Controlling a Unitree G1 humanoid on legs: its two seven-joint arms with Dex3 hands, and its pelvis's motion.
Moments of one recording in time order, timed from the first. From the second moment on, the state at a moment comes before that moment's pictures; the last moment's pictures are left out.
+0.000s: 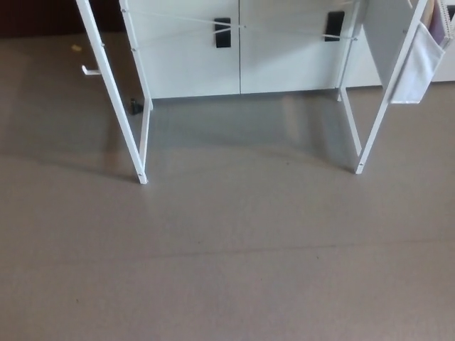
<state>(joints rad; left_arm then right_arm) 0.02 0.63 -0.17 1.23 0.23 0.05 -0.10 0.19 -0.81 -0.22 0.93 -0.03 0.05 0.35</state>
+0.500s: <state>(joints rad) 0.02 0.64 -0.16 1.23 0.23 0.05 -0.10 0.18 -0.80 -0.22 0.94 -0.03 0.05 0.34</state>
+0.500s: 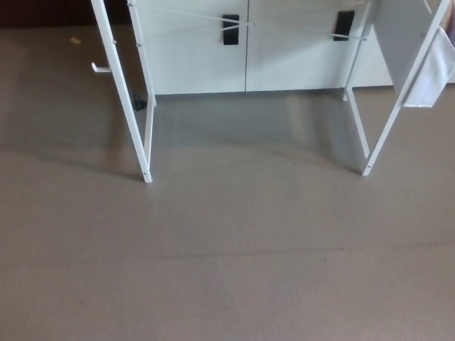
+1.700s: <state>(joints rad) 0.01 0.62 -0.16 1.23 0.23 0.05 -0.10 0.17 -0.81 -0.22 0.93 -0.03 0.05 0.34</state>
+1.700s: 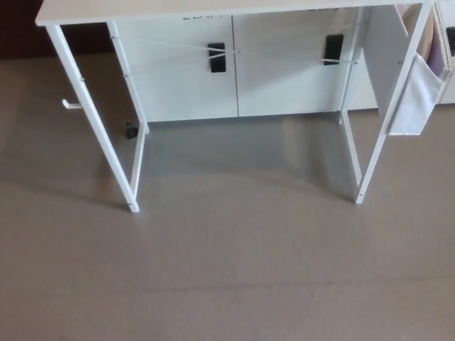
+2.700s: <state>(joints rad) -0.02 0.64 -0.16 1.23 0.24 0.05 -0.10 0.16 -0.81 -0.23 0.93 -0.03 0.05 0.34</state>
